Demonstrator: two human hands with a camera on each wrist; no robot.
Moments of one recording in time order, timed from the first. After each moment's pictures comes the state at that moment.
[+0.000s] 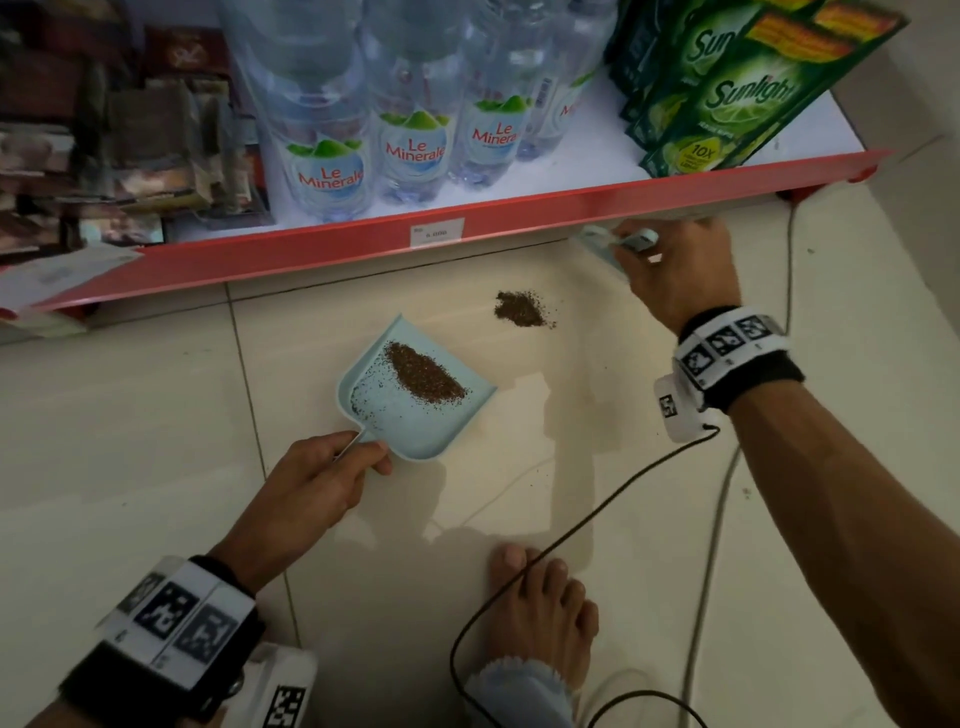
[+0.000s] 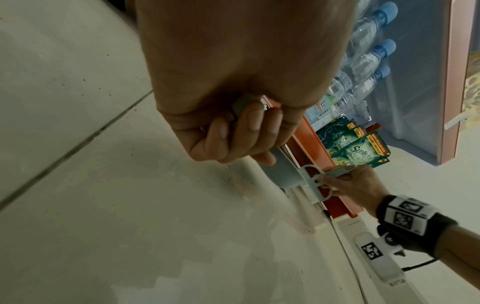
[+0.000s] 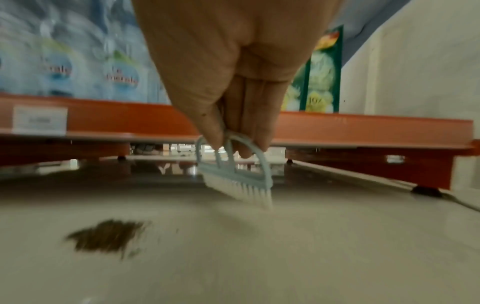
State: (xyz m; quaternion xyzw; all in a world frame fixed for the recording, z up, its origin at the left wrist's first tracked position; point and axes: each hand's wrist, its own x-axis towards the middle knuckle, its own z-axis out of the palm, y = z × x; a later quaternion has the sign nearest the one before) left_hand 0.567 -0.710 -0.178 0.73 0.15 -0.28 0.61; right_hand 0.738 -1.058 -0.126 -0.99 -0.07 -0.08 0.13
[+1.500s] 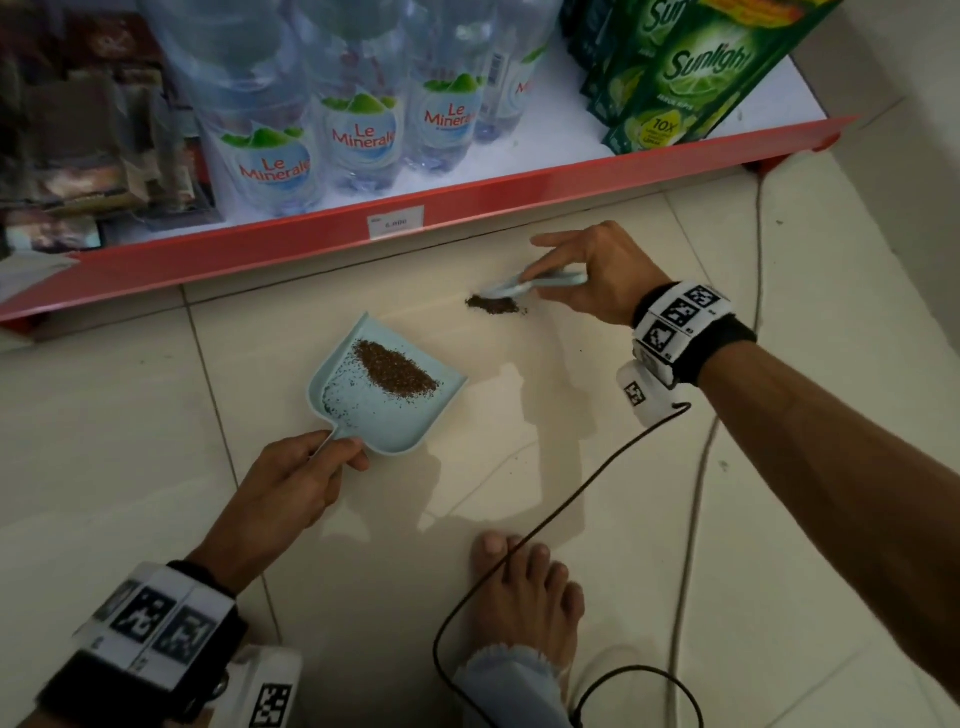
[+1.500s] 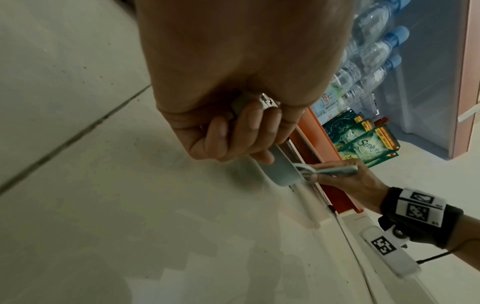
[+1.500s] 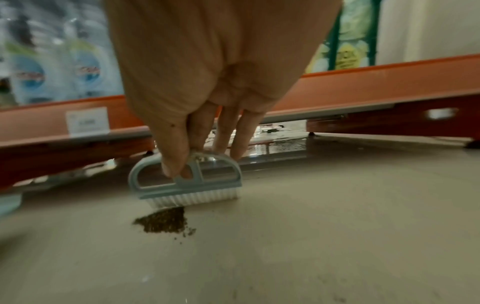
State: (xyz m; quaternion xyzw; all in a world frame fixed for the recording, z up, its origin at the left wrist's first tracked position) left_hand 0.572 -0.718 -0.177 0.73 0.17 -0.29 0.60; right_hand 0.731 -1.036 -0.126 -0.96 -0.19 0.12 0.18
